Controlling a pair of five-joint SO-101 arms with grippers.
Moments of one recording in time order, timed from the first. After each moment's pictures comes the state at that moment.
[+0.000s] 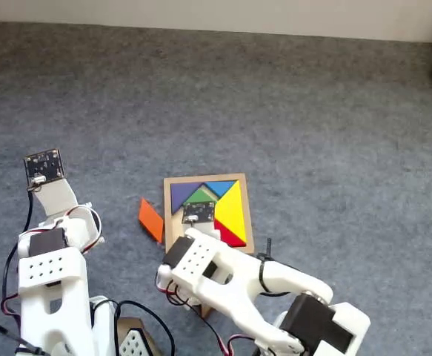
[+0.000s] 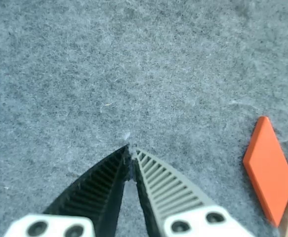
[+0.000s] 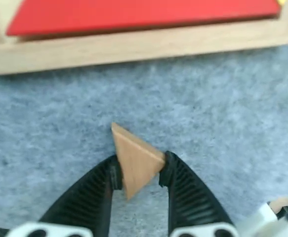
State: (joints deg) left arm -23.0 -51.2 71.5 50.3 9.5; right arm -63.5 -4.4 43.5 68.6 -52.5
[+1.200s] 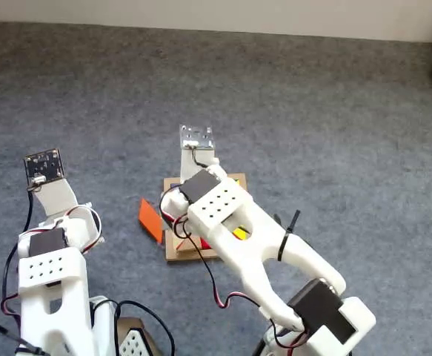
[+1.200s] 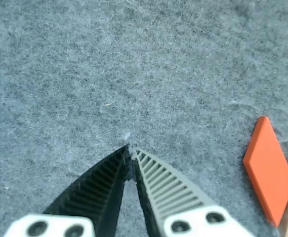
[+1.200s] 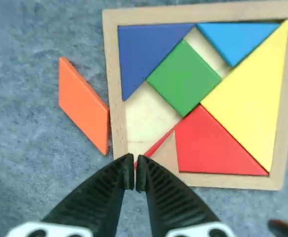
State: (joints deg) left arm -23.0 -51.2 71.5 50.3 9.5; right arm -48.0 -4.1 20.0 67.2 -36.1
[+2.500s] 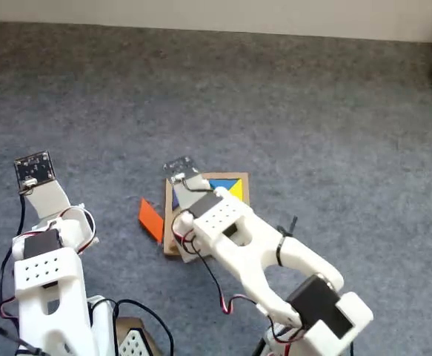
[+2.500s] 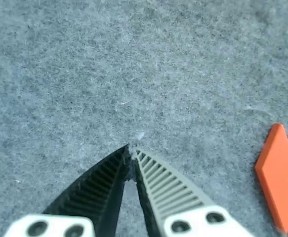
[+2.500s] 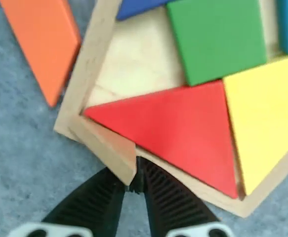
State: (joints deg) left arm -26.1 -51.2 71.5 50.3 9.5; right arm -46.3 -1.2 33.9 57.5 -11.3
